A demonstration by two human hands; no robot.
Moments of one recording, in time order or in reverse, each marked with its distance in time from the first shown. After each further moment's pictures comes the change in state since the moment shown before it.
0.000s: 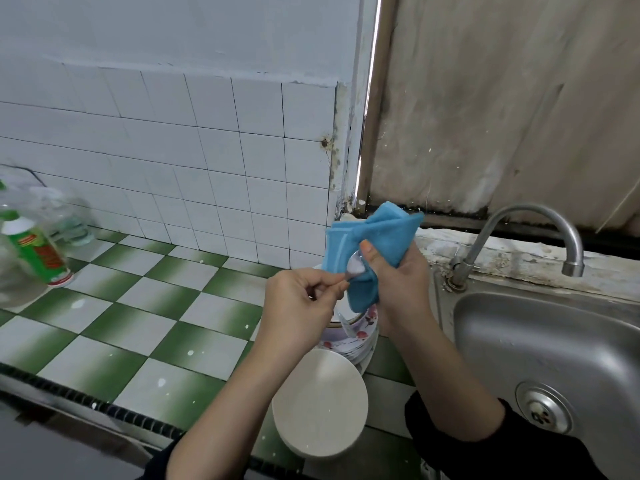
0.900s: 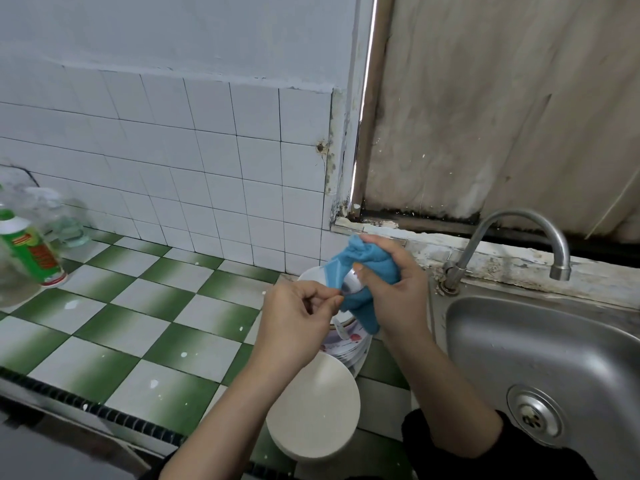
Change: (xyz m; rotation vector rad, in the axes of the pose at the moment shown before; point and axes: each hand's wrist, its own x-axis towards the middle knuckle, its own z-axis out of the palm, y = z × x) left_hand -0.012 -0.003 0.005 0.038 -0.016 -0.070; right_hand -0.017 -0.006 -0.013 -0.133 -0.125 -0.230
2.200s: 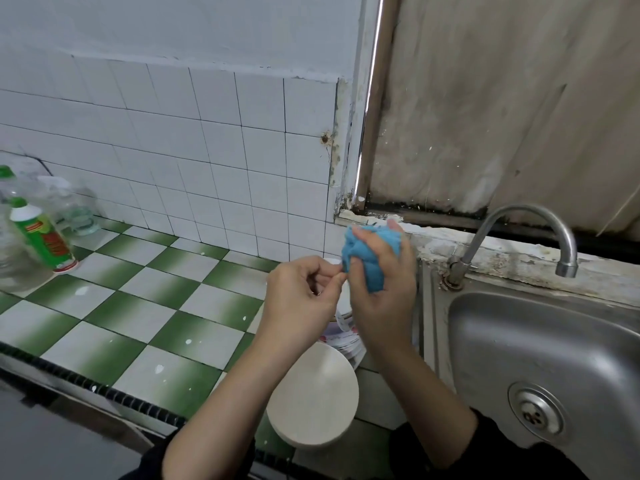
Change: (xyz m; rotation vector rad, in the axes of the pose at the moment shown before) left_hand 0.007 0.003 0.009 -0.012 0.086 0.099; right_hand -0.012 0.026 0.006 -0.383 0.083 -0.444
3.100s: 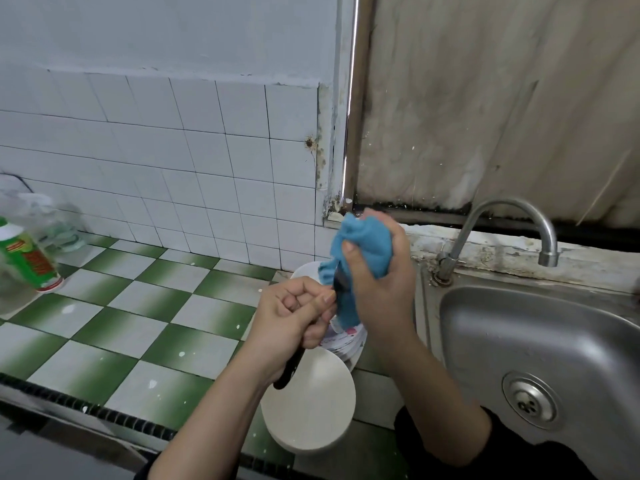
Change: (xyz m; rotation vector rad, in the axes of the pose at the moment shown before) left_hand -0.012 -0.014 -0.006 -0.659 -0.314 -0.199; right_hand 0.020 -0.026 -0.013 0.301 0.005 0.314
